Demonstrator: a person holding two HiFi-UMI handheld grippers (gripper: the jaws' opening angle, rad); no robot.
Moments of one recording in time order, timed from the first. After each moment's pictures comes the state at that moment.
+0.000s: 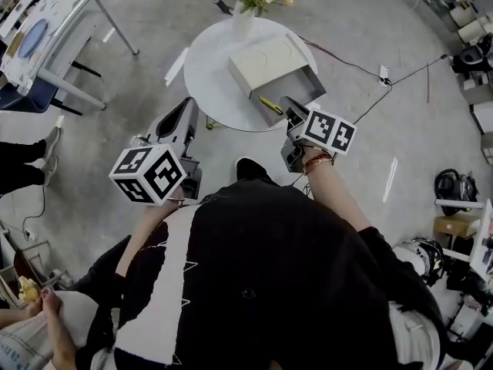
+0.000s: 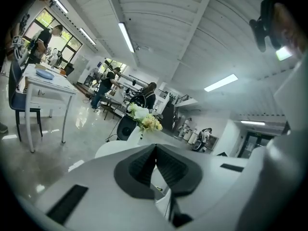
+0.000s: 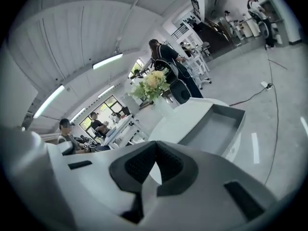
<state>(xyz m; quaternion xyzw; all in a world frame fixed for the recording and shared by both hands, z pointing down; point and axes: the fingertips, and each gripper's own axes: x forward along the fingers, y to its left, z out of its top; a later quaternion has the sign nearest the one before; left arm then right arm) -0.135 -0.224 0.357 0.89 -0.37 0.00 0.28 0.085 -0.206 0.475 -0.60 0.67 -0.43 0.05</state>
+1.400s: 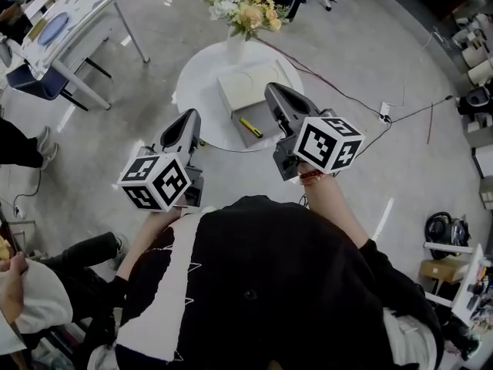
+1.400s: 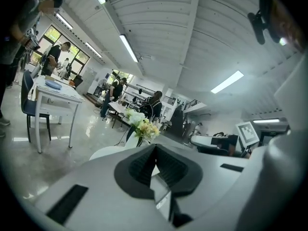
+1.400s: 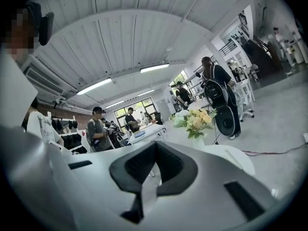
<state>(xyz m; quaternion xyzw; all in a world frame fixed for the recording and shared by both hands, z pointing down) -0.063 -0.199 0.334 0.86 -0.44 -0.03 0.25 0.097 -0.221 0.303 -0.50 0.84 -0.23 0.04</state>
